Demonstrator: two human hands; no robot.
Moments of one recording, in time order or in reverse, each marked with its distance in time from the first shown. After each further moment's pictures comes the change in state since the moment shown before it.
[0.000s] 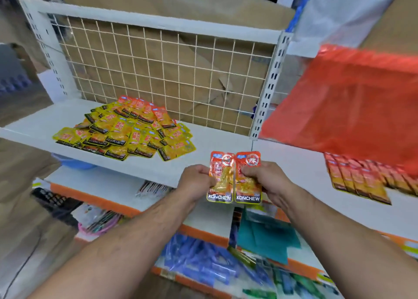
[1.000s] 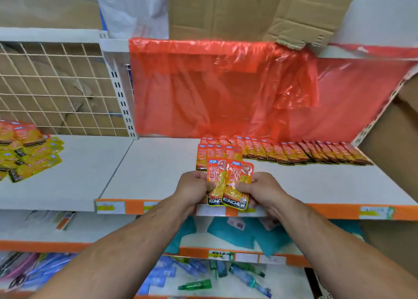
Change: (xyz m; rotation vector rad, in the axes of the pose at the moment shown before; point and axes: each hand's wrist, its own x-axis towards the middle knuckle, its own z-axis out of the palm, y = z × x) left_hand -0.095 0.056 0.380 -0.044 -0.278 -0.083; right_hand -0.075 0.091 -0.381 -0.093 0.174 0.042
